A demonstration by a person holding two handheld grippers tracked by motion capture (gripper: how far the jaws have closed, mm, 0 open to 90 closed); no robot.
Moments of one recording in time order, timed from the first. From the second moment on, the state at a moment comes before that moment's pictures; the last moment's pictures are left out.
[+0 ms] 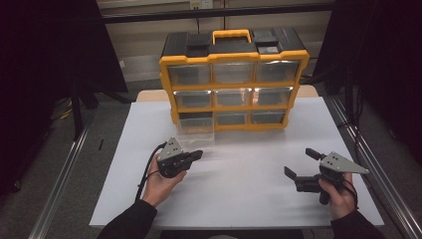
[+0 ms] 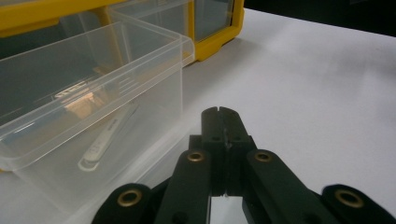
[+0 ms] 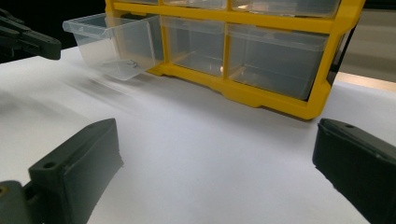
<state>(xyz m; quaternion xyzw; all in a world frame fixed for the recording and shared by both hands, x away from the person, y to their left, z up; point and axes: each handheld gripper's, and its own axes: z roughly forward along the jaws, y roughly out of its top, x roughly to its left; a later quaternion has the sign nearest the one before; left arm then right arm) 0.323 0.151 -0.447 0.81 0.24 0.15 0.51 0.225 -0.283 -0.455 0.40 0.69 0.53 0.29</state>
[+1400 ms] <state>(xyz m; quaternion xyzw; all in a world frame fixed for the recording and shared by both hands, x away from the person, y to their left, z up) 0.357 0.156 -0.455 0.79 0.30 0.18 0.50 0.225 -0.283 -0.455 0.40 0.69 0.52 0.29</state>
